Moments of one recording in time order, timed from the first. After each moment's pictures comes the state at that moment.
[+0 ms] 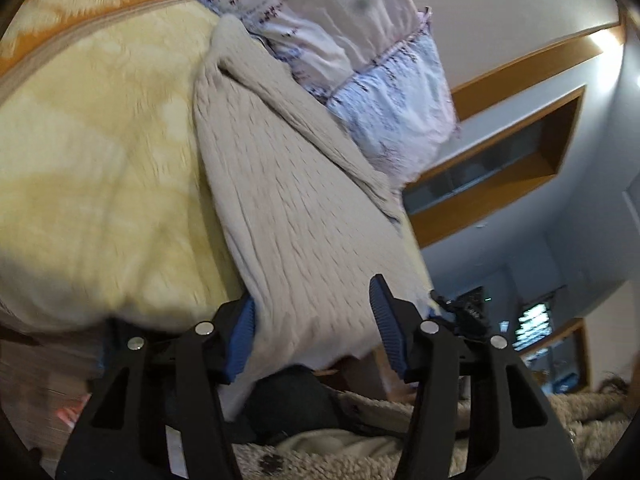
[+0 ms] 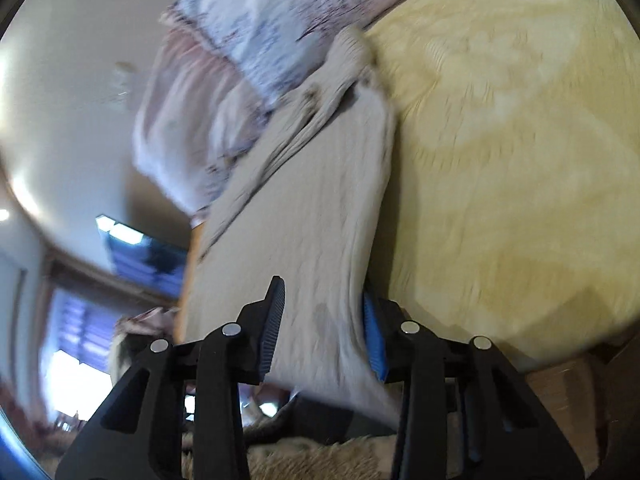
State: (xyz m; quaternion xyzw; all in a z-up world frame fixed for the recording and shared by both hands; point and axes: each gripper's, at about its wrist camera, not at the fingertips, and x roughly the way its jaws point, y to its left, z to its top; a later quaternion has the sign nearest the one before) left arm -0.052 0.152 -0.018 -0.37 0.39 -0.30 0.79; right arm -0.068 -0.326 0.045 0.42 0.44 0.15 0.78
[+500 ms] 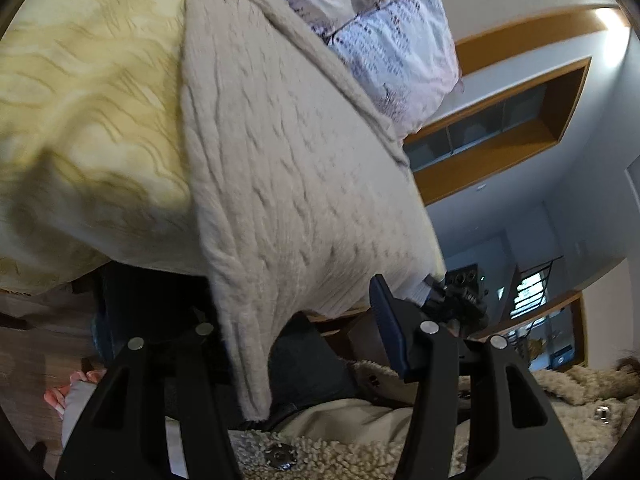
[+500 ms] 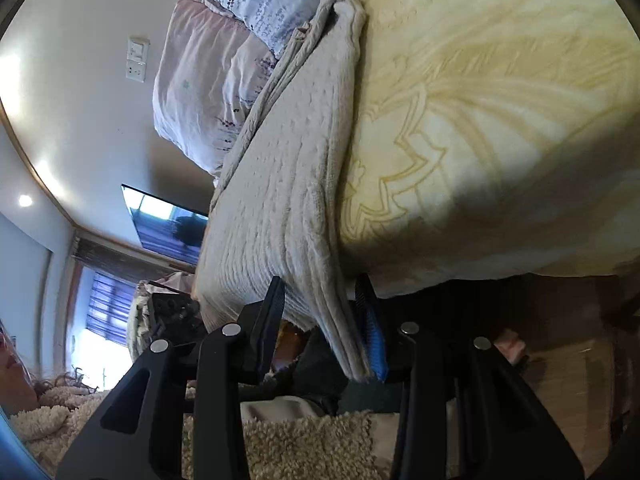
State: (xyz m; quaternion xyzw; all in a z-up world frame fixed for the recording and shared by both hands) left arm -0.055 0.112 -0.055 -0.33 0.45 -0.33 0.76; right arm -0.093 -0.312 -0.004 0.43 0.46 0.20 0.75
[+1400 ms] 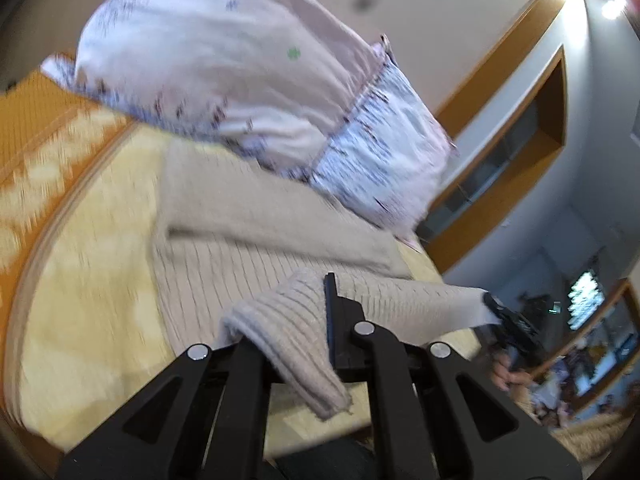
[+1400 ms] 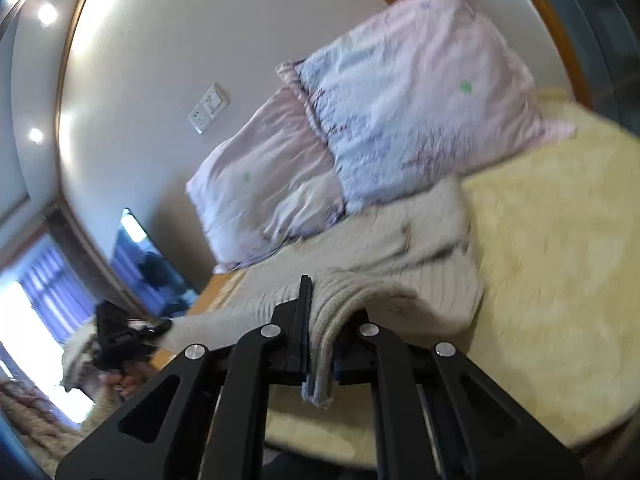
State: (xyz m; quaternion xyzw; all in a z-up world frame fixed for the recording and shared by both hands) left arm 0.012 0.147 0.083 -0.24 0.32 -0.25 0.88; right arm -0.039 -0.292 0.149 0.26 0.26 0.12 0.92
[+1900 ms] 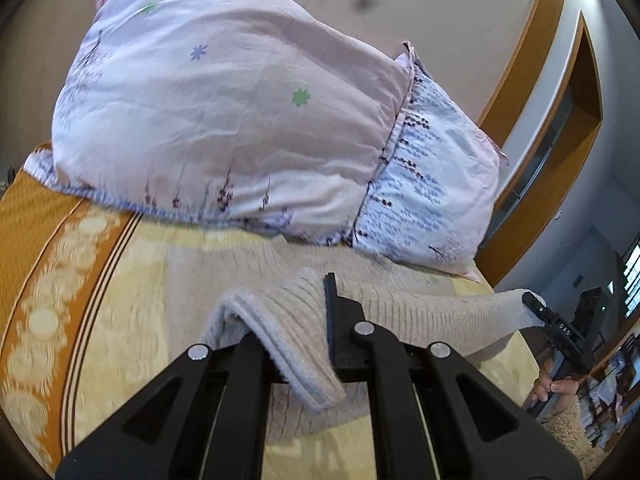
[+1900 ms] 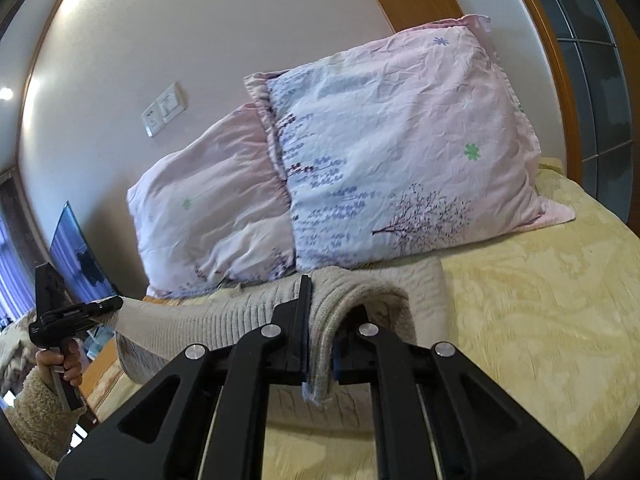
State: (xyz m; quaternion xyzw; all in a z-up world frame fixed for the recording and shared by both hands) left arm 0.133 0.118 0.127 -0.17 0.31 -0.19 0.92; right arm 0.068 -0.292 0.157 0.19 0.25 0.04 0.95
